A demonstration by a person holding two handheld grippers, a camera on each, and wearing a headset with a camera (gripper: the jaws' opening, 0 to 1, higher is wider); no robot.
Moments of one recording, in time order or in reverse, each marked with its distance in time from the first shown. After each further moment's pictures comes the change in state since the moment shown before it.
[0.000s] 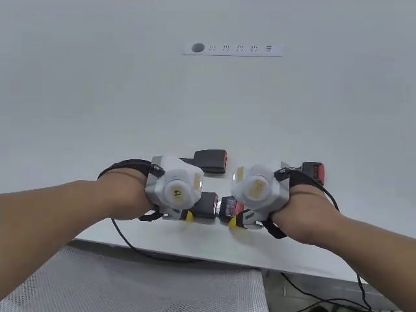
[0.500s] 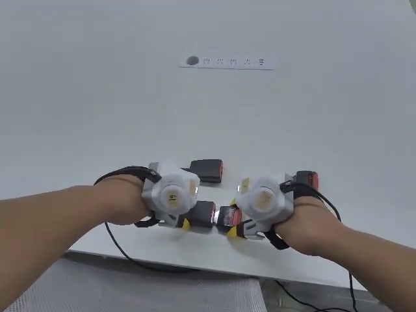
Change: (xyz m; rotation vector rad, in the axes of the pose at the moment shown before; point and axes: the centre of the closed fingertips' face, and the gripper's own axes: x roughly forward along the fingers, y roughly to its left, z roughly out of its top) left arm -0.001 0.003 -0.001 0.013 -0.032 -0.011; right arm -0.005 0.004 -0.005 0.024 -0.050 -0.002
